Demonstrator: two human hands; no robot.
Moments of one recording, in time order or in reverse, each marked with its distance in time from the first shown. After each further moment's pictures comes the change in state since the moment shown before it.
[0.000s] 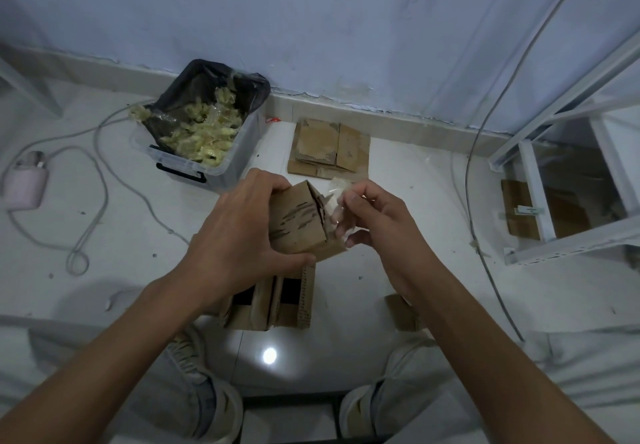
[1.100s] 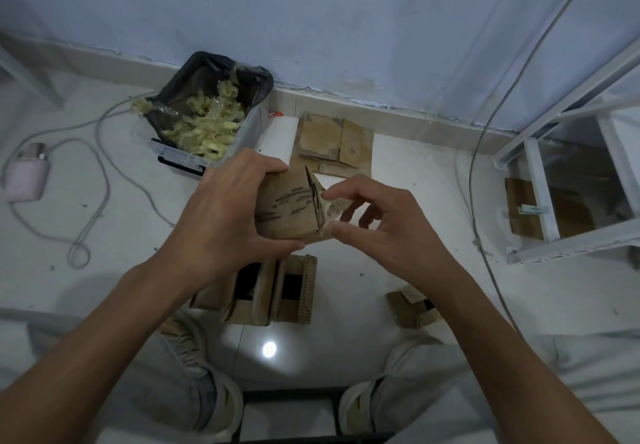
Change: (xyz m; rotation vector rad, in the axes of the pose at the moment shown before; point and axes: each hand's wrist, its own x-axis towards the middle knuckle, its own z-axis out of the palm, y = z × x) left_hand 0.004 -0.007 -0.019 0.068 0.076 0.084; right_hand 0.001 -0.001 -0.012 -0.537 -0.101 -0.418
